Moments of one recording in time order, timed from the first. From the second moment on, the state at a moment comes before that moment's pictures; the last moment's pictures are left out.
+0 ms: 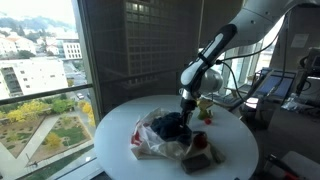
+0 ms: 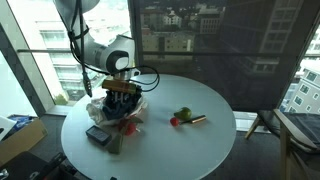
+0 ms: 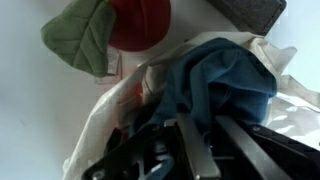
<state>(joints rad) -0.12 0.47 0.30 -2.21 0.18 2.63 -0.47</state>
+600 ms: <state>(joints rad) -0.19 0.43 0.40 -2.17 0.43 2.56 -0.62</state>
